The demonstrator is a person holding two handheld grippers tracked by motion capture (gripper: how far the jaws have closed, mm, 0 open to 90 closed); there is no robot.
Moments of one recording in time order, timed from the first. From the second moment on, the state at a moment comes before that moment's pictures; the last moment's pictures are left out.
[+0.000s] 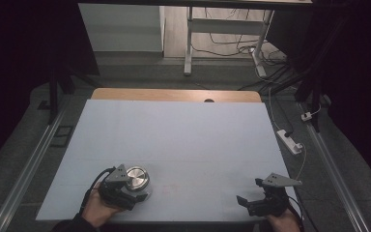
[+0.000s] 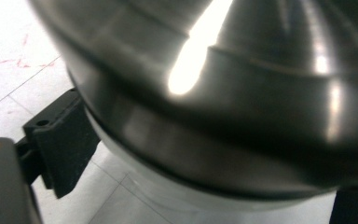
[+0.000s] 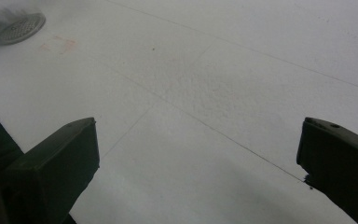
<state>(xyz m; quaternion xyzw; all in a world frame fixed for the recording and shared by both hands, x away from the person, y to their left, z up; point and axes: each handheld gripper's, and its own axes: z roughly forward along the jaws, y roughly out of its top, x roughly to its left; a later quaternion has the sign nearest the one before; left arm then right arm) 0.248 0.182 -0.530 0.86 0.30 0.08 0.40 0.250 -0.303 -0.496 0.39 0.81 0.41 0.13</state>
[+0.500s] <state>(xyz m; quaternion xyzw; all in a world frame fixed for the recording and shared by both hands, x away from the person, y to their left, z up) 0.242 0.181 -0.520 0.86 0.31 0.12 0.39 0.250 -0.303 -0.496 0.39 0.82 0.41 0.13</state>
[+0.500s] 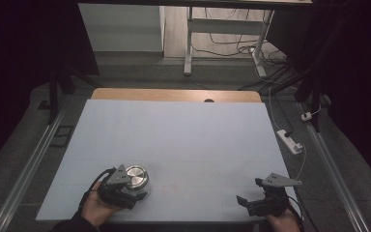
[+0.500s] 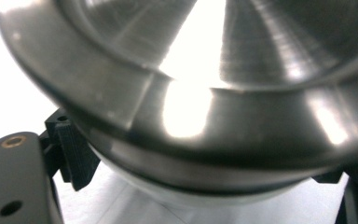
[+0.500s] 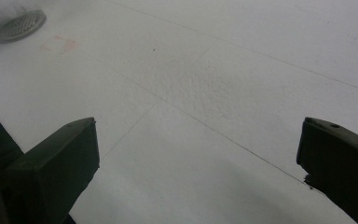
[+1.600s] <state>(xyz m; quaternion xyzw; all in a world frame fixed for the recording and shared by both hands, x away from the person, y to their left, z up) 0.272 0.144 -0.461 0.87 0.24 0.09 0.42 0.251 -0.303 -0.496 0.39 0.81 0.41 0.13</state>
